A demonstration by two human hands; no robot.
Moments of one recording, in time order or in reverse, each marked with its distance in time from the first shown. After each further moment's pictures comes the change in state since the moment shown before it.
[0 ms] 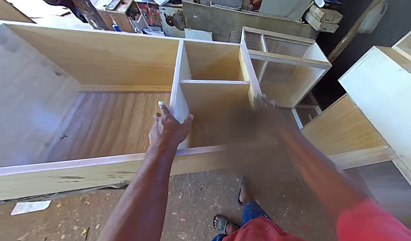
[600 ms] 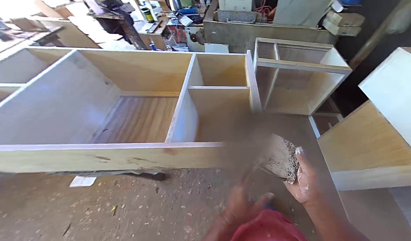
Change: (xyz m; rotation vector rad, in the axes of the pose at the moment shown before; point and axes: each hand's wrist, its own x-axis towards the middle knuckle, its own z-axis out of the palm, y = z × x) left_hand -0.243 0.034 0.161 -0.761 -0.082 0.787; right_hand -0.186 0.004 -0.002 1.924 0.190 0.346
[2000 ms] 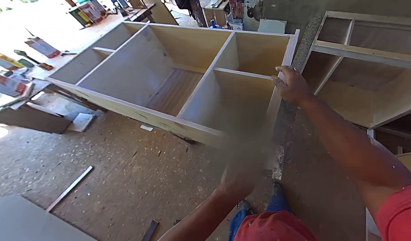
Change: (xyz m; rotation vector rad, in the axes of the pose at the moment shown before) left_hand 0.077 0.034 0.048 1.173 -0.036 0.009; right_hand 0.317 -0.070 0.055 -1.467 -0.612 -0.632
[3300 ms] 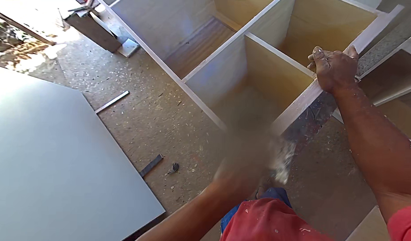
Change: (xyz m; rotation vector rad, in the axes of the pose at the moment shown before) left_hand 0.069 0.044 -0.008 -0.055 -0.254 -0.374; right_hand 0.103 0.064 0.031 -0.179 -0.168 -0.120
